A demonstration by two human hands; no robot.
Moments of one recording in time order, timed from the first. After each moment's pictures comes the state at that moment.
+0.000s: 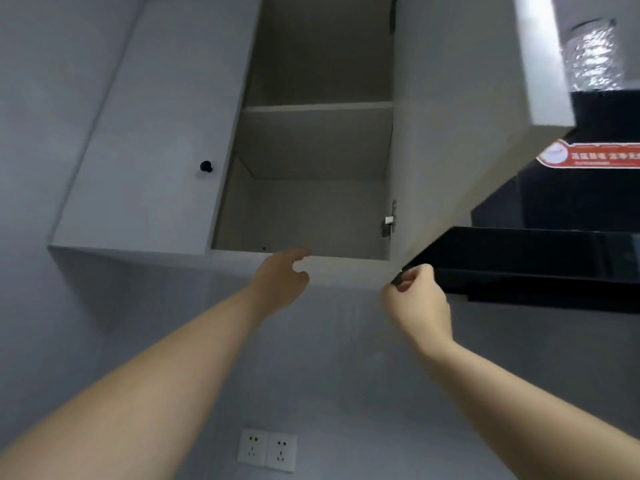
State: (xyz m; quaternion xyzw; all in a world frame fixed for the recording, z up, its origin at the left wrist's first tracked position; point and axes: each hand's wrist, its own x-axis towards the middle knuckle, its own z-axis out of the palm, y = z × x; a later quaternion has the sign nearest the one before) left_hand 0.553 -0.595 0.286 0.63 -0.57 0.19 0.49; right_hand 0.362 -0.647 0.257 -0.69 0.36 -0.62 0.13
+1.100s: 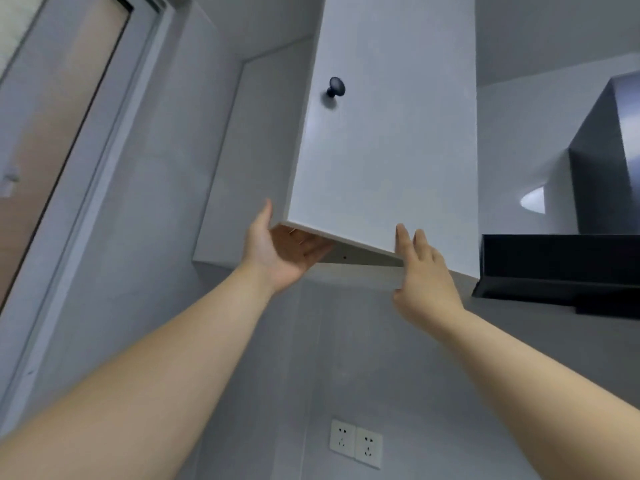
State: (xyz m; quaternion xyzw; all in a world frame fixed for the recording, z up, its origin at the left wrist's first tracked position) left_hand 0.550 -0.447 0.308 0.15 -0.42 -0.30 0.84; right_hand 0.402 -0.605 0.283 -0.84 0.23 -0.49 -0.09
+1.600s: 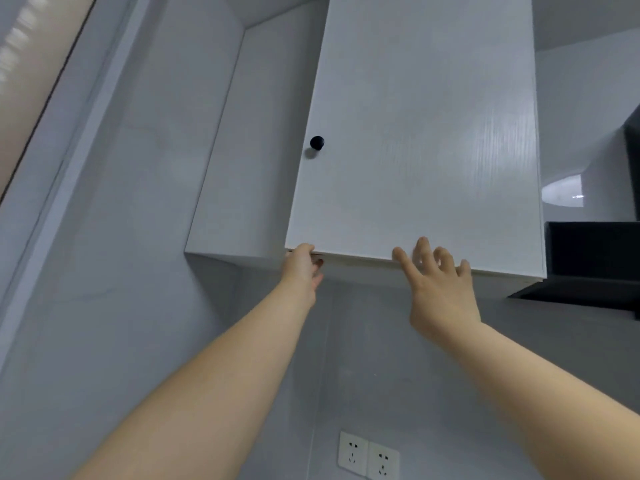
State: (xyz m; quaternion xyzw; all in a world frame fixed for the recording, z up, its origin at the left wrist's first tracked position) left_hand 0.647 -0.569 0.301 0.34 -0.28 -0.16 0.88; right_hand 0.485 -0.672 0.278 -0.79 0.31 -0.40 -0.33
